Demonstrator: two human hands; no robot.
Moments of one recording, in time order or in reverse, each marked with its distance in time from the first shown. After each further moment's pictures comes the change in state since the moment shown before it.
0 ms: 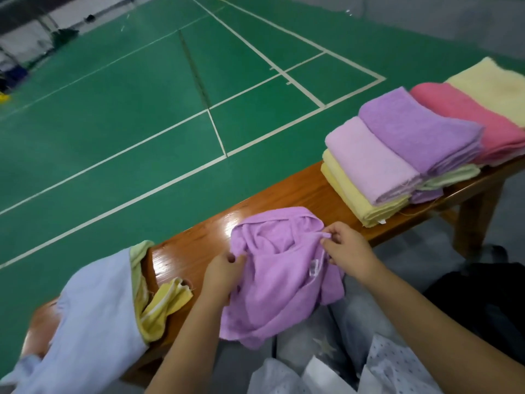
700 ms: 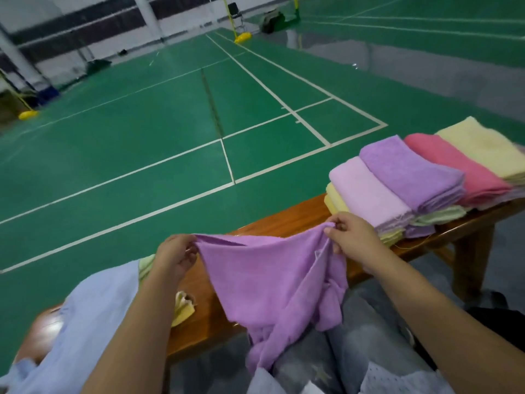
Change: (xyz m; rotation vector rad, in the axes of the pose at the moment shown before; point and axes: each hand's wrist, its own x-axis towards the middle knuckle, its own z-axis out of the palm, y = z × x) left_hand 0.038 -0.001 -0.107 -1.041 0.097 -0.183; right_hand 0.007 -0.066 -0.041 -0.077 0.043 -0.167
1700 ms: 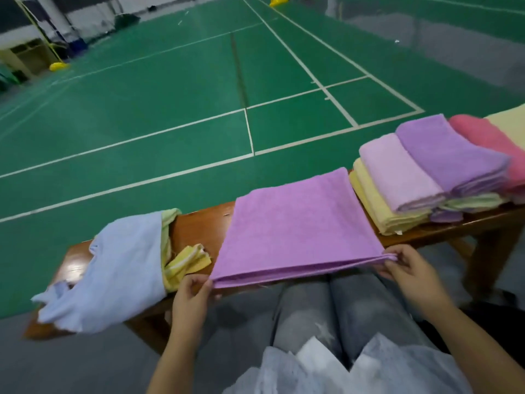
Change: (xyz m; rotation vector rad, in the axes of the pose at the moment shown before) left_hand -0.097 -0.161 -0.075 0.064 0.121 0.244; right_hand -0.071 0.104 -0.002 0.349 0.025 0.048
